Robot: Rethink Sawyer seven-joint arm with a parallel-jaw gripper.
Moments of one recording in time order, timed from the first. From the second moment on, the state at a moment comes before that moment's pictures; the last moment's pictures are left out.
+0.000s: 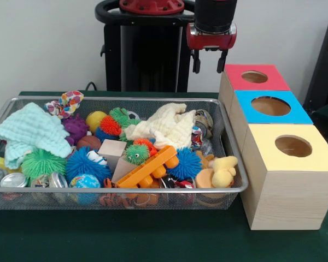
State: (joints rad) arm -0.14 -0.82 0.01 2.11 0.00 0.47 1.57
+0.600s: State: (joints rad) arm -0.19 -0.79 0.03 2.08 0.00 0.47 1.57
